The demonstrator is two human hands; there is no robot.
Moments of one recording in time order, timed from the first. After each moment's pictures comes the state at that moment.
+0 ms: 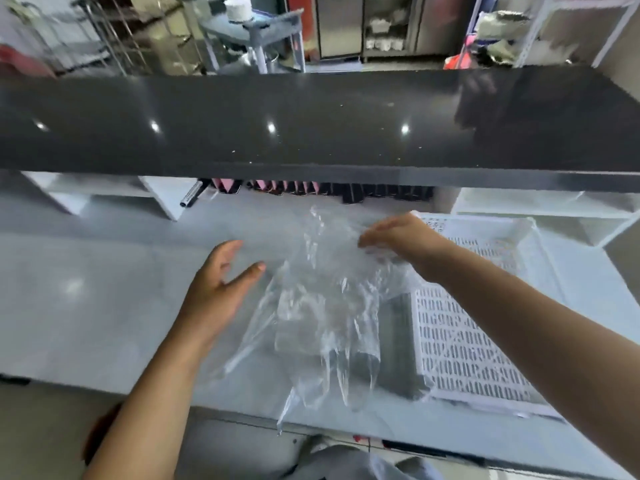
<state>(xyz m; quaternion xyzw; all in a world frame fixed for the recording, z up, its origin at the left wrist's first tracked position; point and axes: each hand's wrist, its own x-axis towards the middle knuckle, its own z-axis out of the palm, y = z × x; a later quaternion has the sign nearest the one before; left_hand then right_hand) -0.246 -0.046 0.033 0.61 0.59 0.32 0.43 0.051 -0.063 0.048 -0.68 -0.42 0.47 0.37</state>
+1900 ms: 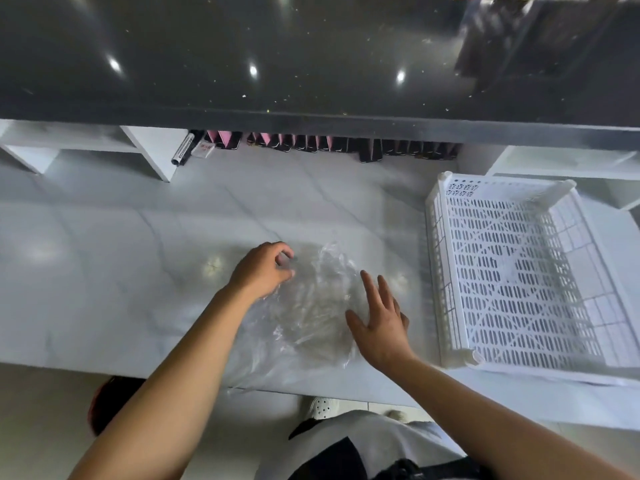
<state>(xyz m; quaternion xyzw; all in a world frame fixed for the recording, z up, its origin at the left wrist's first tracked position) -0.267 0.050 -0.104 0.77 0.55 0.04 0.32 -0.083 -0.130 -0.122 -0.79 -0.49 0.32 0.19</state>
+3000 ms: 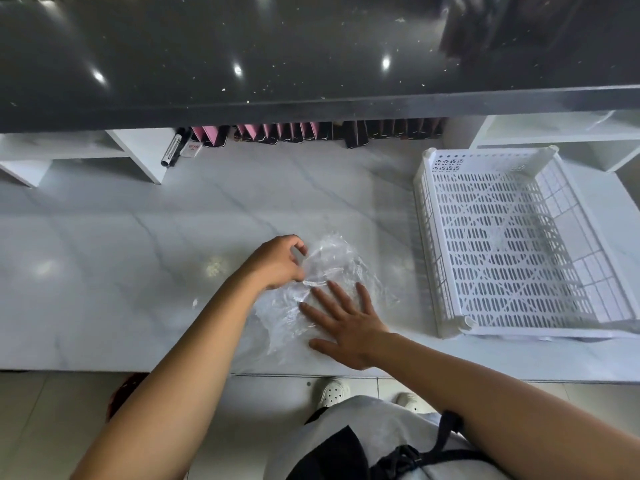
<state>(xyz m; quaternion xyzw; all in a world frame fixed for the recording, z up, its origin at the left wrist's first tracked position) -0.238 0.021 -0.060 0.75 0.53 -0.05 0.39 -0.108 -0.133 -0.150 -0.61 -0.75 0.23 -0.10</state>
